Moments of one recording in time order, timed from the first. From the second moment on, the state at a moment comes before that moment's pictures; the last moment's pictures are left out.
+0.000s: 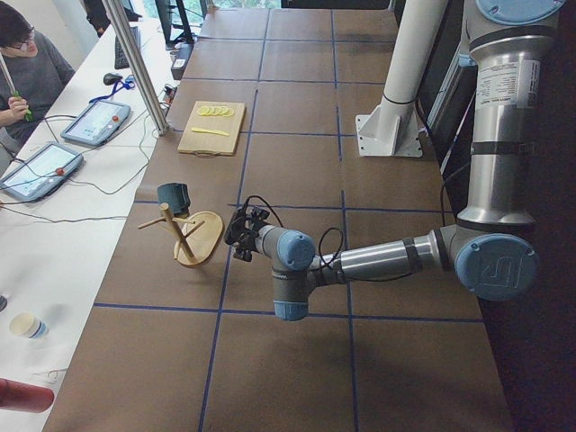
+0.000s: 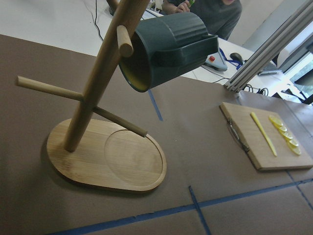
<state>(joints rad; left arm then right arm) -1.30 -1.55 -1.28 -3.21 -2.25 -0.75 1.56 -1.64 1.69 -1.64 2.30 -0.22</state>
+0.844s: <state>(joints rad) -1.47 -1.58 -1.36 -2.46 -1.97 0.25 1.56 -1.64 1.66 -1.64 2.30 -0.22</state>
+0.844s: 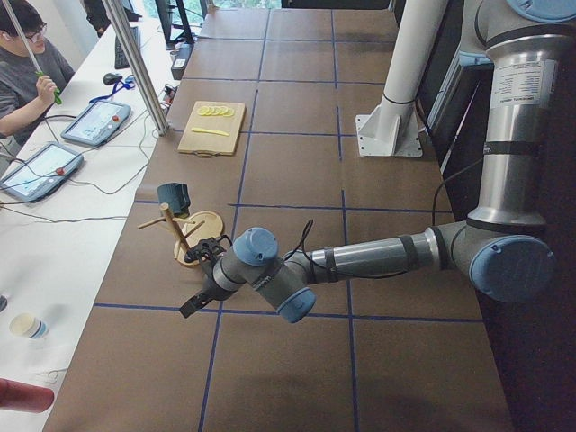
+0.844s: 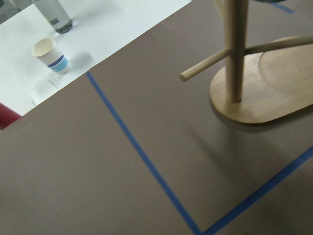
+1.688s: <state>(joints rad) -1.56 -1.56 -1.47 -1.80 -2.24 0.04 1.56 -1.65 1.64 -1.64 2.30 -0.22</state>
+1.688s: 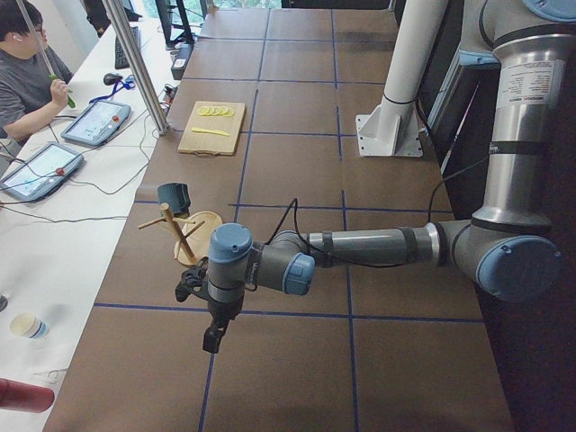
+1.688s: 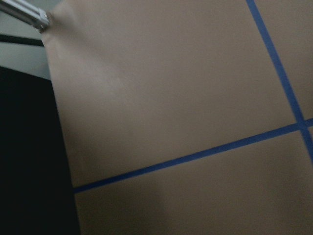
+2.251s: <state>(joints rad) -1.56 -1.46 -1.54 -1.74 -2.37 0.02 1.56 -1.65 1.63 -1.64 2.31 -0.22</state>
